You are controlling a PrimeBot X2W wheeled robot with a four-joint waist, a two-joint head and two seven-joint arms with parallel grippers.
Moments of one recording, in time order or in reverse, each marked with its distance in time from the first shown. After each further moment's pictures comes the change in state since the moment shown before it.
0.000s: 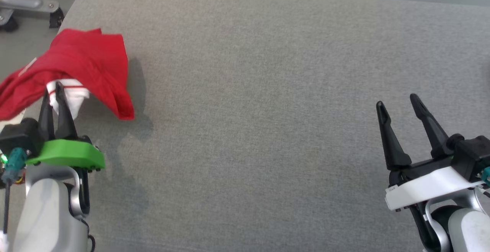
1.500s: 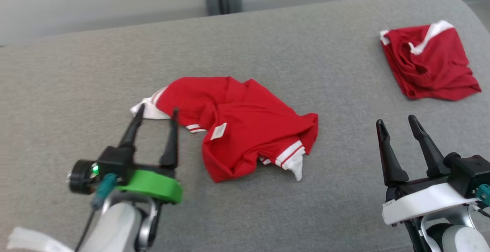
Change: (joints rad) left arm 0.131 0.012 -0.450 -0.226 -0.118 0.100 0.002; right arm 0.073 0.058 -0.016 0.038 0.007 0.000 -0.042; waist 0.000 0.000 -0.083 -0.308
